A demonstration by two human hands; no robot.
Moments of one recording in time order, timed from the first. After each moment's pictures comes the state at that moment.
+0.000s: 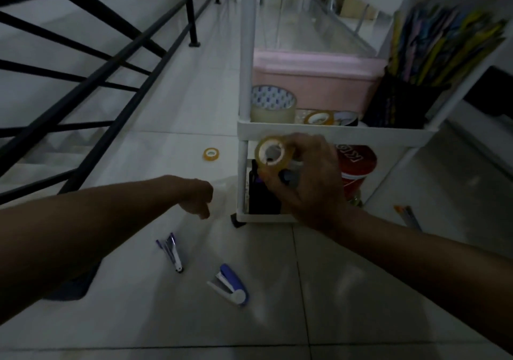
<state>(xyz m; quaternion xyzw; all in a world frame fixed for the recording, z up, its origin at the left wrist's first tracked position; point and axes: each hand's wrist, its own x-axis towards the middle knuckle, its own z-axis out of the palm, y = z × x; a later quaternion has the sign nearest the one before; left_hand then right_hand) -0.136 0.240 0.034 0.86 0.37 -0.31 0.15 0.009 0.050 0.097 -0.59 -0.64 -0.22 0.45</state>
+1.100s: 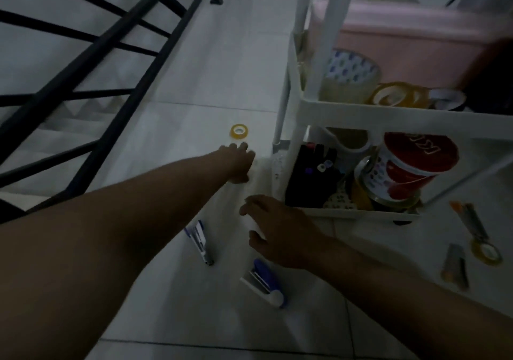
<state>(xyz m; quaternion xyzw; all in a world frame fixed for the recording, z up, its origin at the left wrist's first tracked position) -0.096 0.302 -0.029 0.93 0.30 -0.21 -0.03 -0.052 0.101 -0.018 -0.65 -0.73 0.14 0.13</state>
